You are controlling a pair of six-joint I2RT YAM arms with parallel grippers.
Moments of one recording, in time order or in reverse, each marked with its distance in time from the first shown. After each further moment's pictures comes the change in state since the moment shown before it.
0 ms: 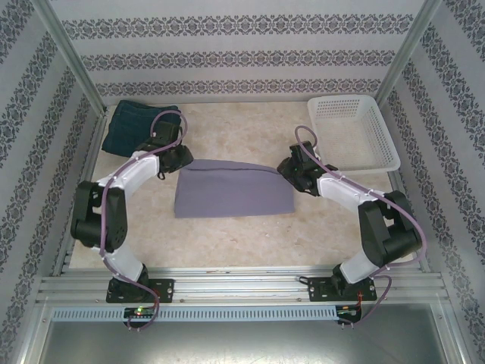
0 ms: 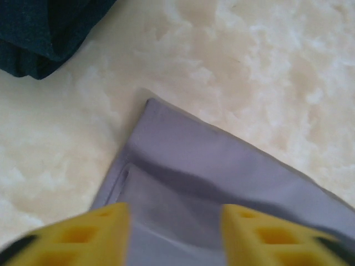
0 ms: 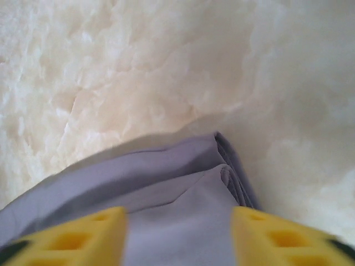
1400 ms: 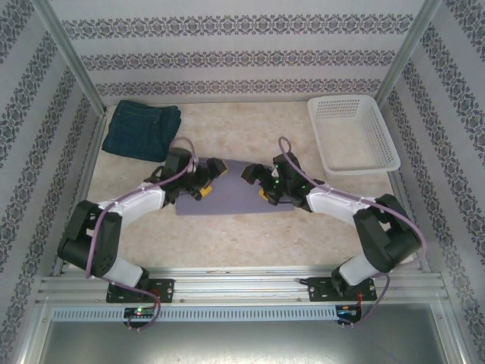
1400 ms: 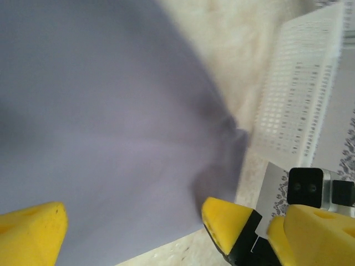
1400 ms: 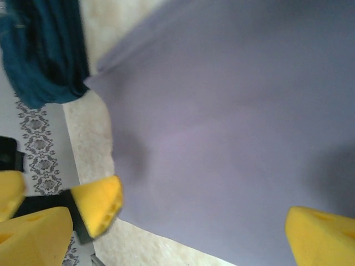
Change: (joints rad) left arm -0.175 -0.196 -0.452 0.524 0.467 -0.483; right arm 0.178 -0.004 -0.132 0.301 -0.408 0.154
